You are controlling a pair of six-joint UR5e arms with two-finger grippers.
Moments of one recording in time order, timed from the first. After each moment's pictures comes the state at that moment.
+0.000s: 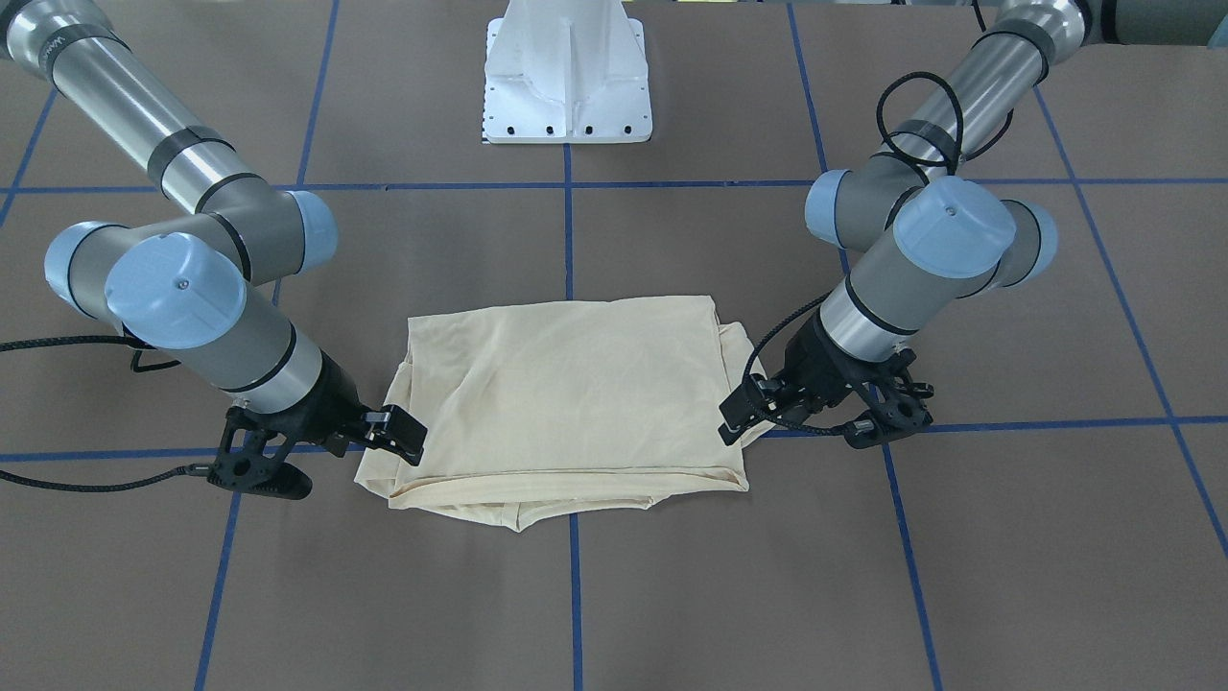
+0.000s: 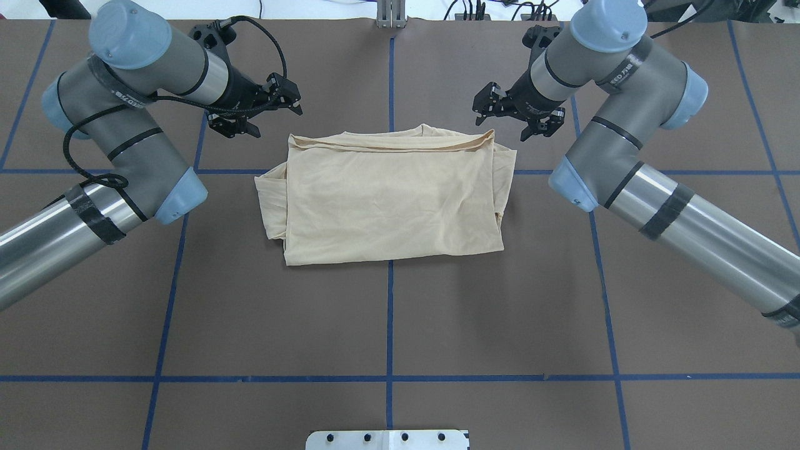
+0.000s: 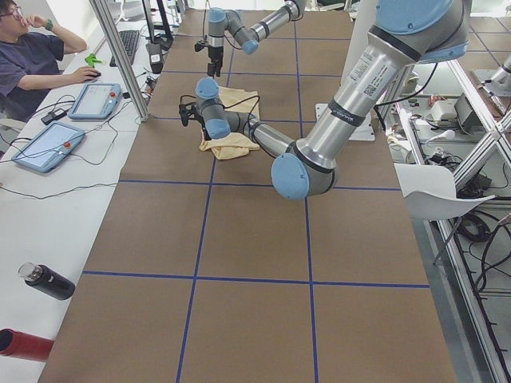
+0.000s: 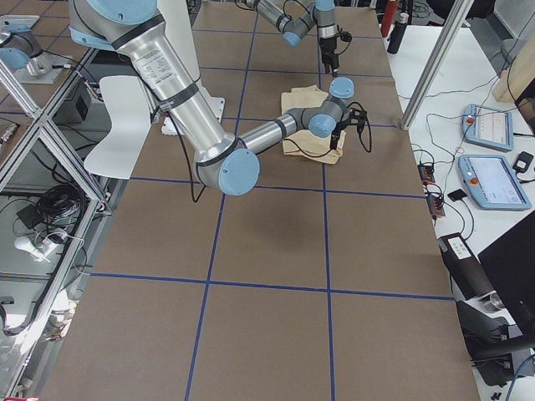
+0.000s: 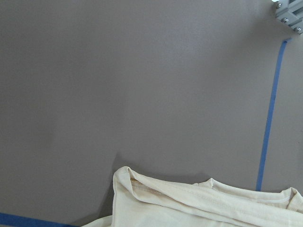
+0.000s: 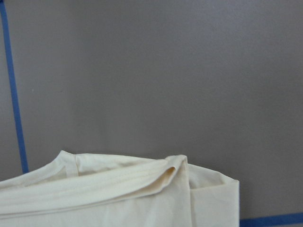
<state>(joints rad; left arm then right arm) -0.86 -2.19 -1.39 -2.22 -2.10 -1.46 0.87 -0.96 1.37 -1.10 2.15 1.28</state>
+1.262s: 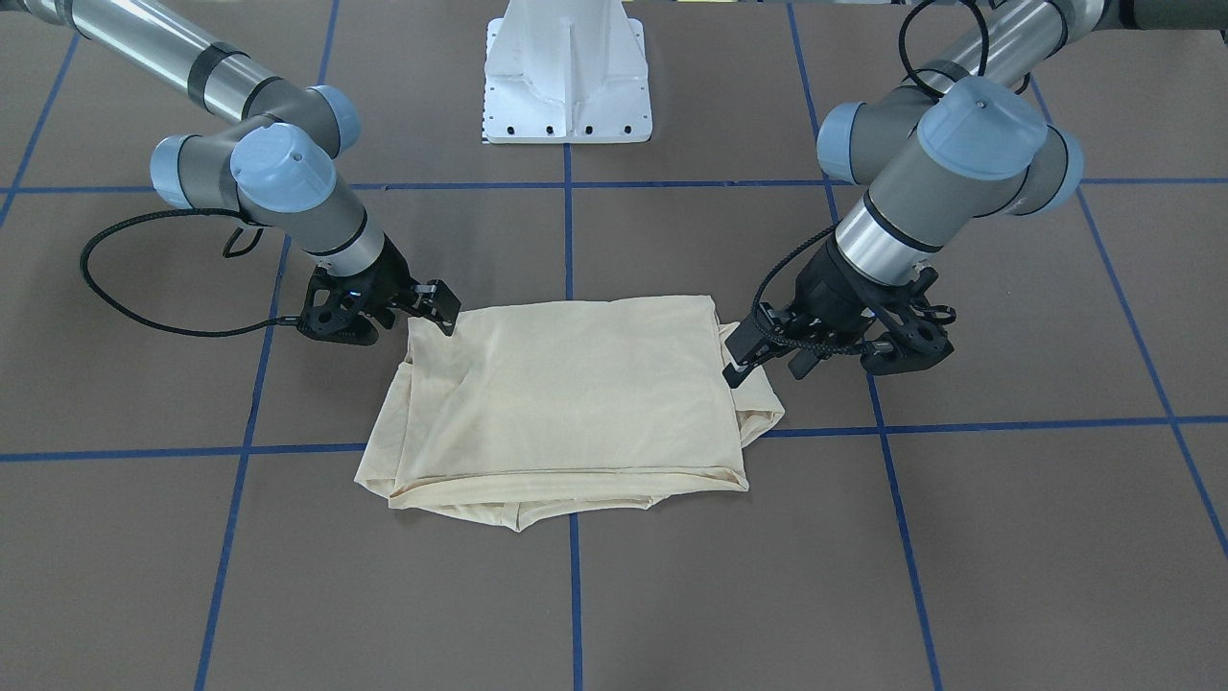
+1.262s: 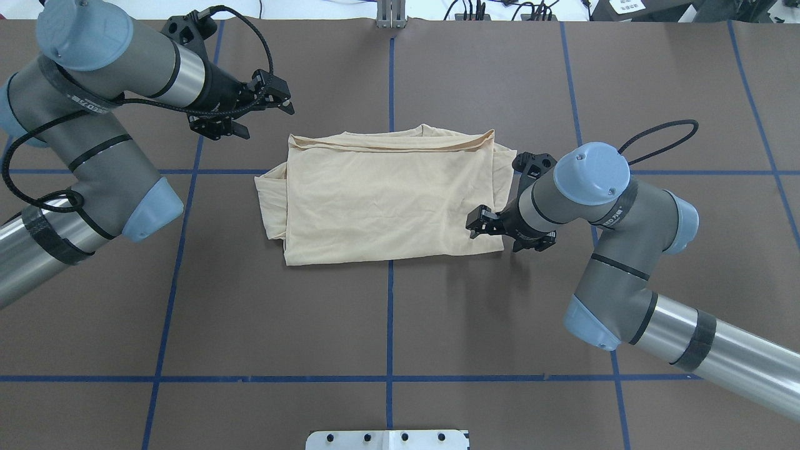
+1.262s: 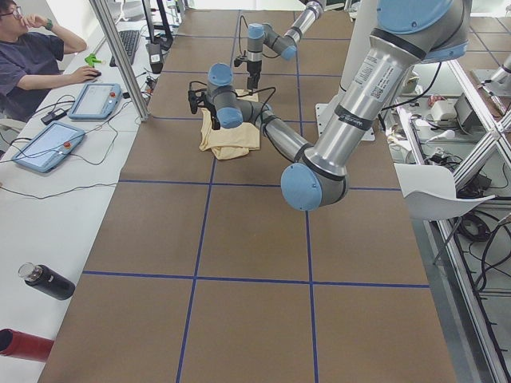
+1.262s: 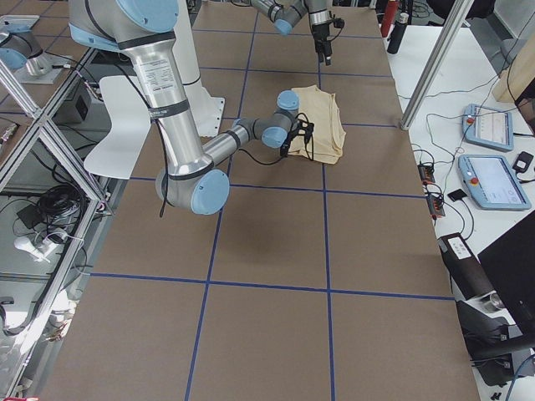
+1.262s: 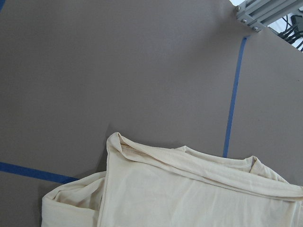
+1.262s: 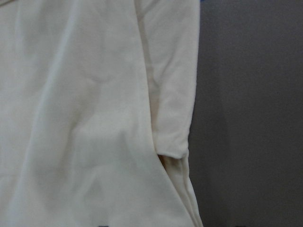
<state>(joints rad) -0.87 -2.12 -1.60 -2.13 -2.09 -1.47 0.60 -1.17 1.61 -1.11 2.01 1.46</state>
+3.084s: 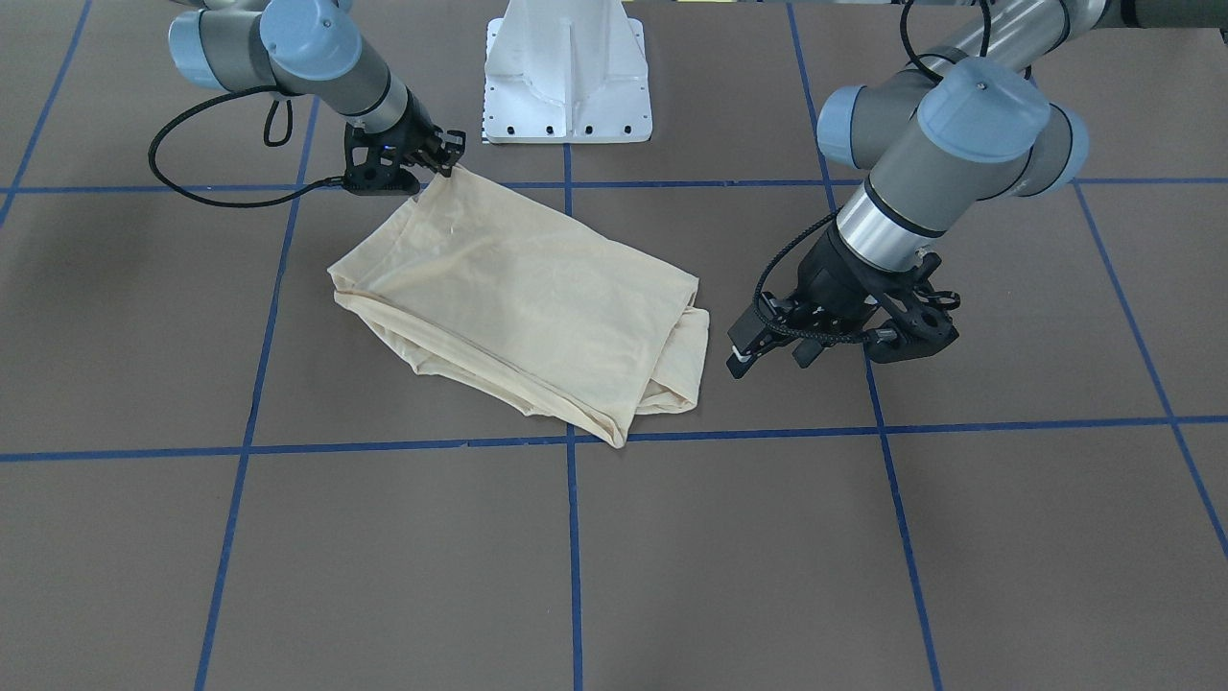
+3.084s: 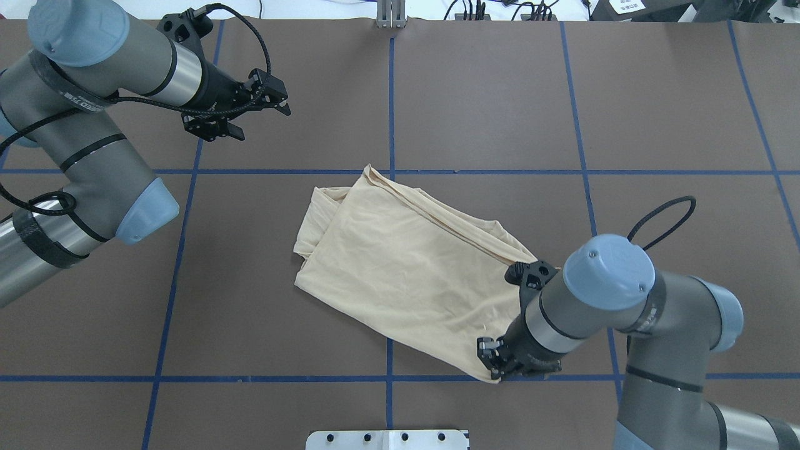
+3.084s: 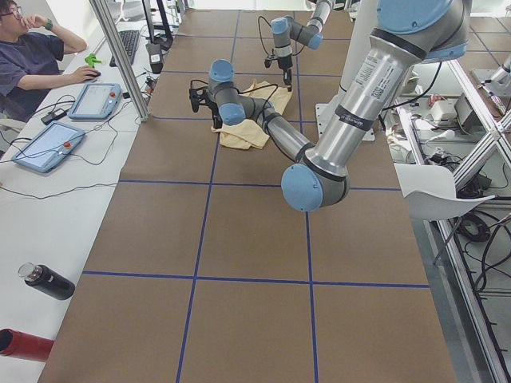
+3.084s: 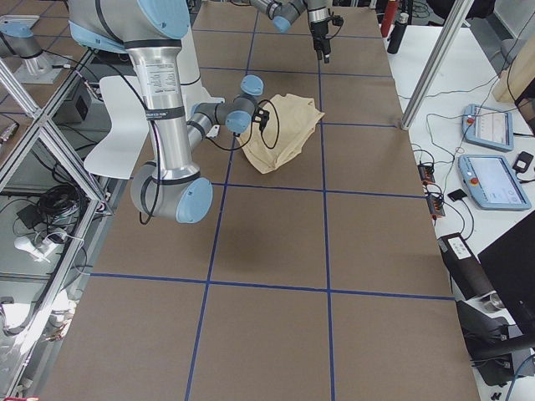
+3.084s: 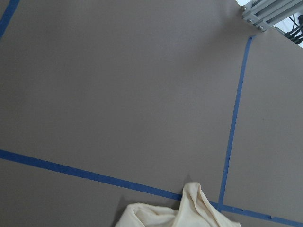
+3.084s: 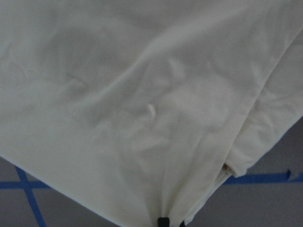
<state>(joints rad) -0.87 -2.11 -1.65 -2.05 -2.09 -1.46 0.34 -1.36 2.00 -1.32 2.16 1.53</state>
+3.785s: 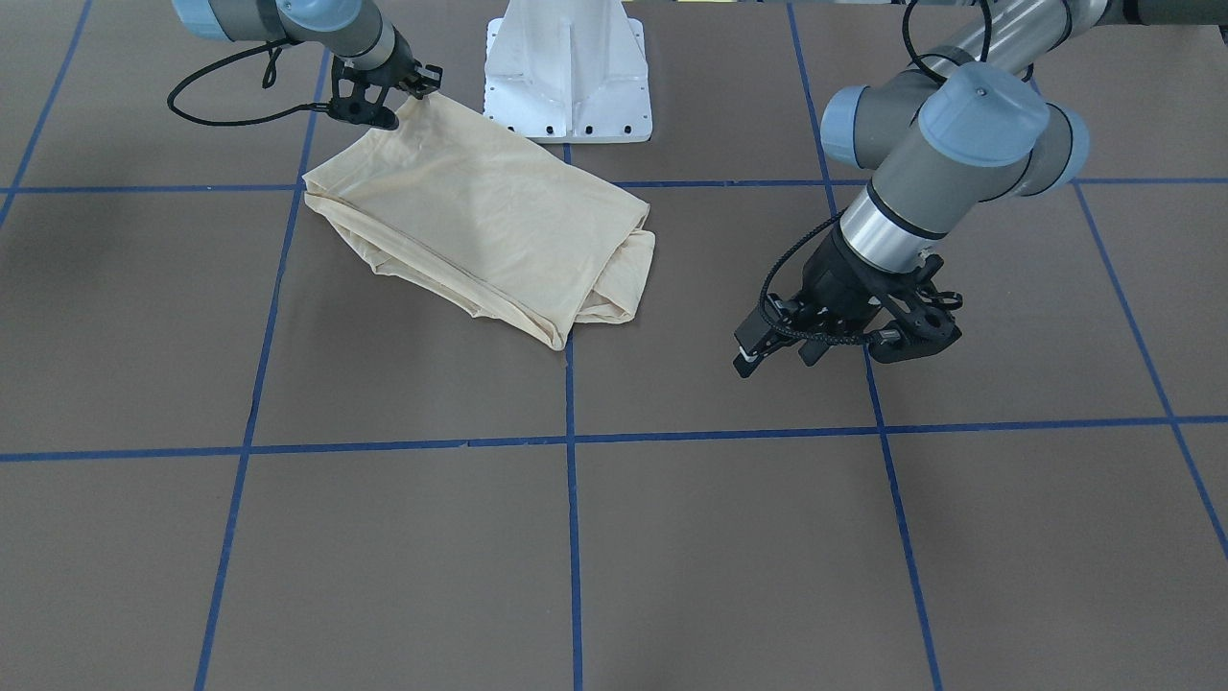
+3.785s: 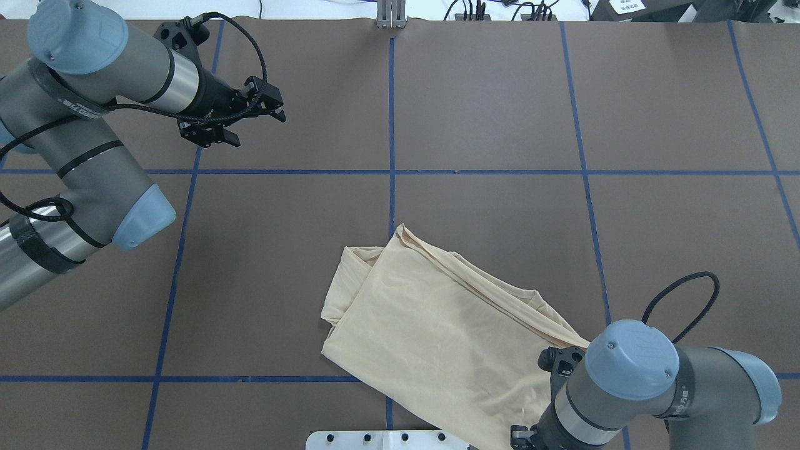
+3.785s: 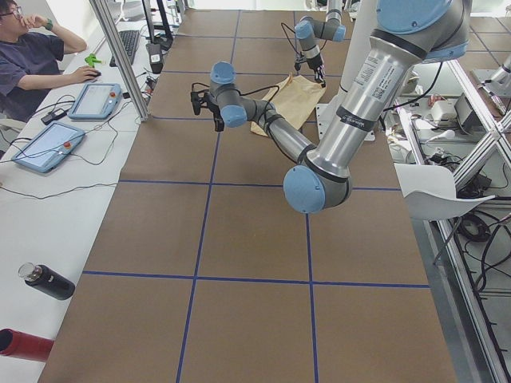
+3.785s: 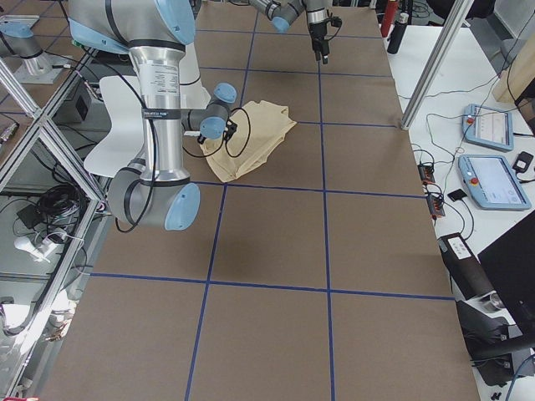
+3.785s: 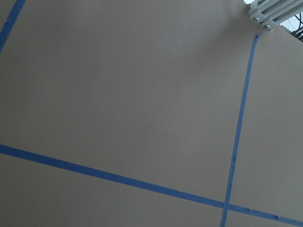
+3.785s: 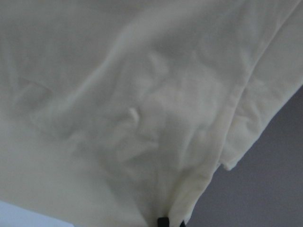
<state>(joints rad) -0.86 -2.09 -1.65 -2.04 -2.09 -1.46 0.17 -1.51 2.10 -1.33 2.17 1.72</state>
